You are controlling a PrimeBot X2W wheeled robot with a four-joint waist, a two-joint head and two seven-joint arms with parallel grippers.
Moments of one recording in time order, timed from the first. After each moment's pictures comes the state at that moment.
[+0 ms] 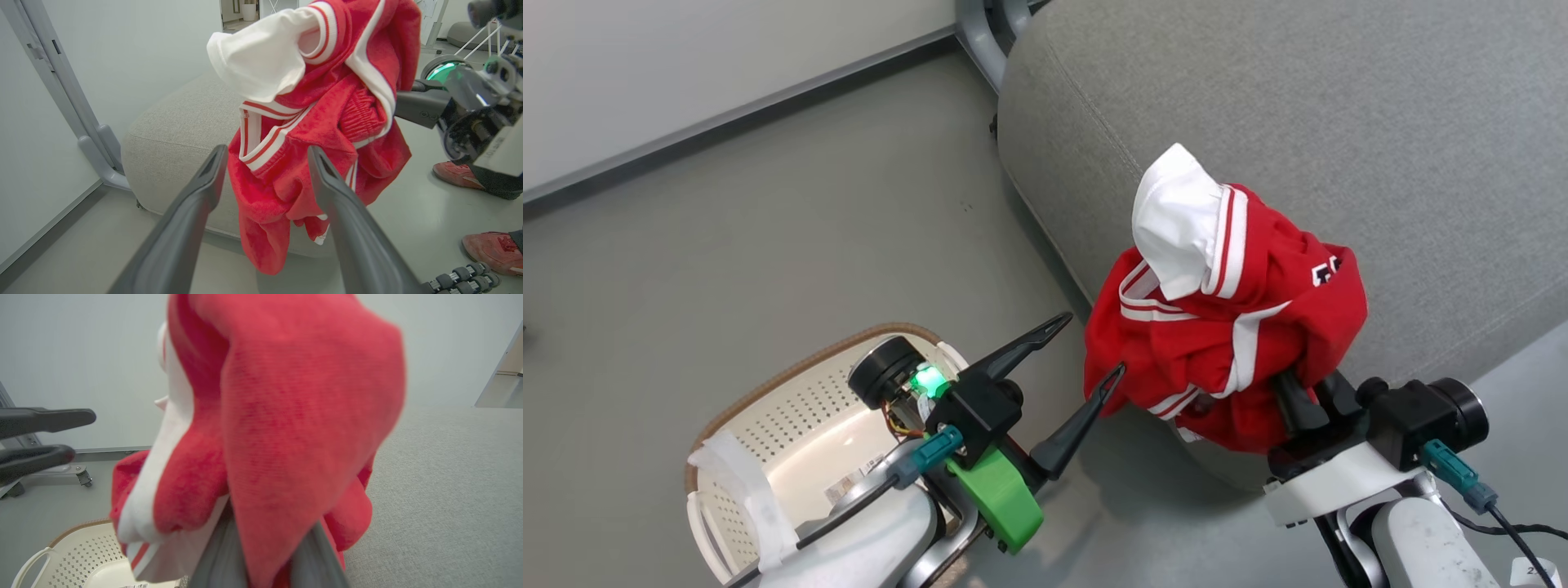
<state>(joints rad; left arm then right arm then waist) -0.53 0.36 -0.98 0.10 -0.49 -0.01 -0.15 -0.13 -0.09 0.18 0.04 0.12 0.13 -0.26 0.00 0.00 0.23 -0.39</state>
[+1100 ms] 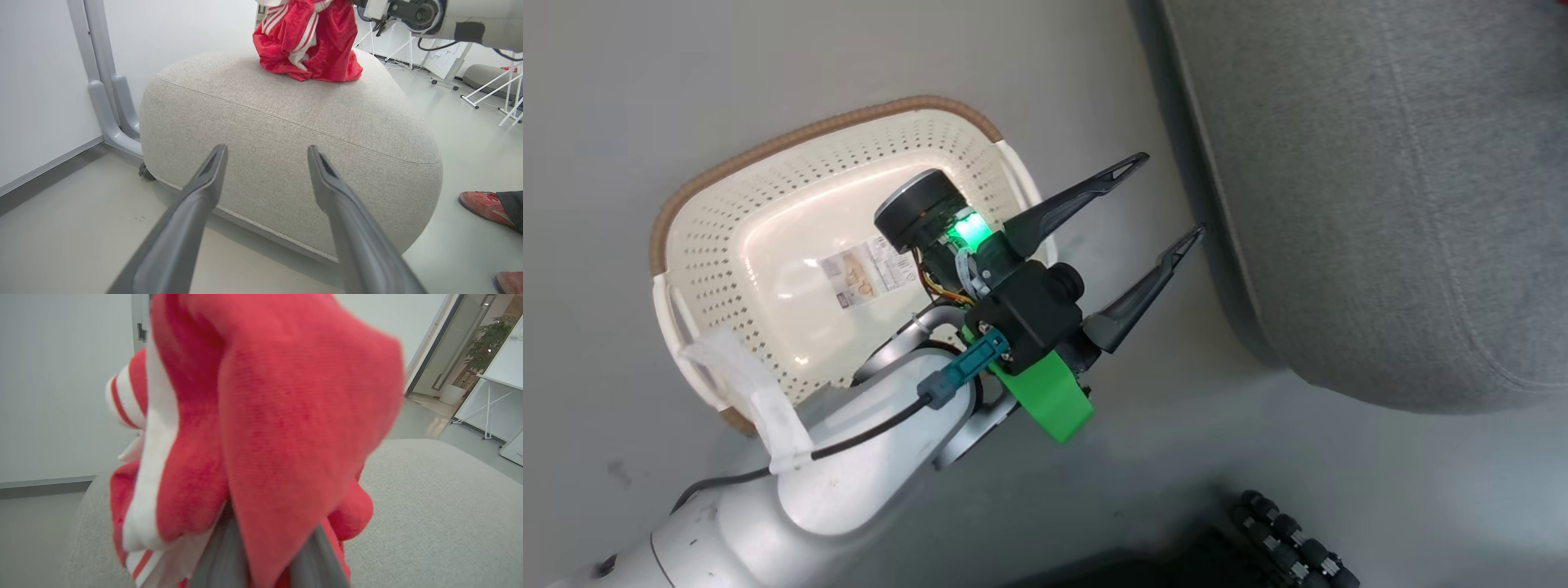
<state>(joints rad) -0.82 0.28 -0.98 0.10 -0.38 -0.05 -0.19 -0.77 -0.44 -0.28 0.36 0.34 0.13 -0.26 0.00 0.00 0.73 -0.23</state>
